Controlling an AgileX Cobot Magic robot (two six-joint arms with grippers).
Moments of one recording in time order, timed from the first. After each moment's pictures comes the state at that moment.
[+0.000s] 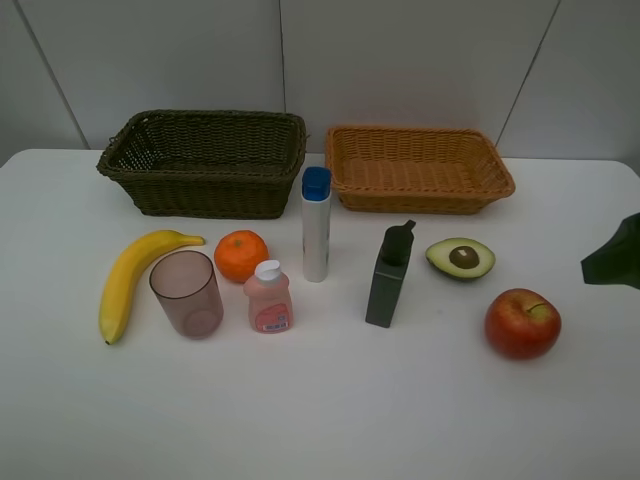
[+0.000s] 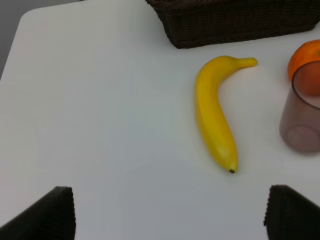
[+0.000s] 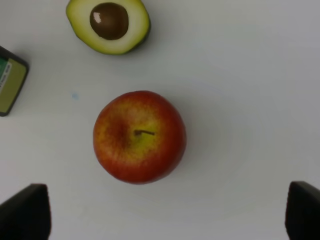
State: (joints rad) left arm 0.01 -0.01 -0.42 -0.08 1.07 0.13; right arm -0.05 0.89 -0.60 0.13 0.86 -0.19
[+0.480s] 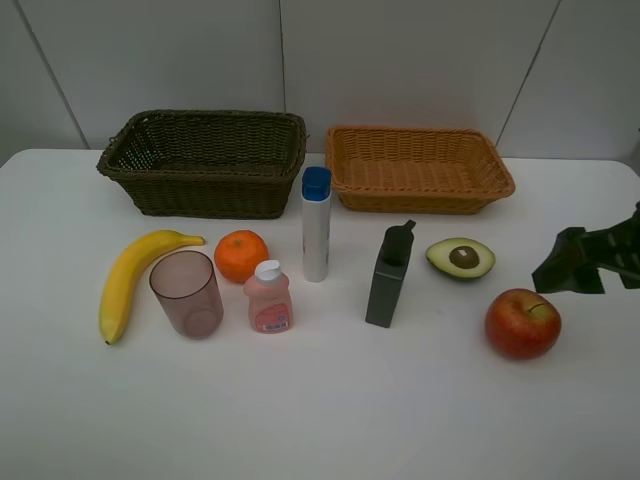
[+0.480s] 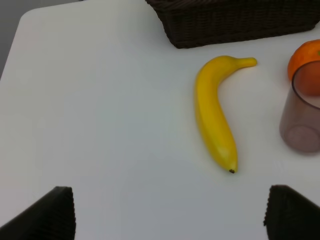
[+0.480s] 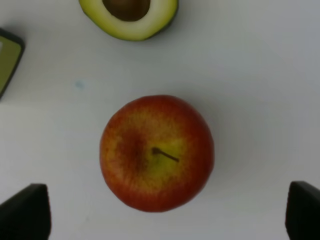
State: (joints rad) left arm 0.01 -0.01 -0.42 -0.08 1.07 0.13; right arm 0.05 1.13 -0.60 0.13 0.71 -0.20
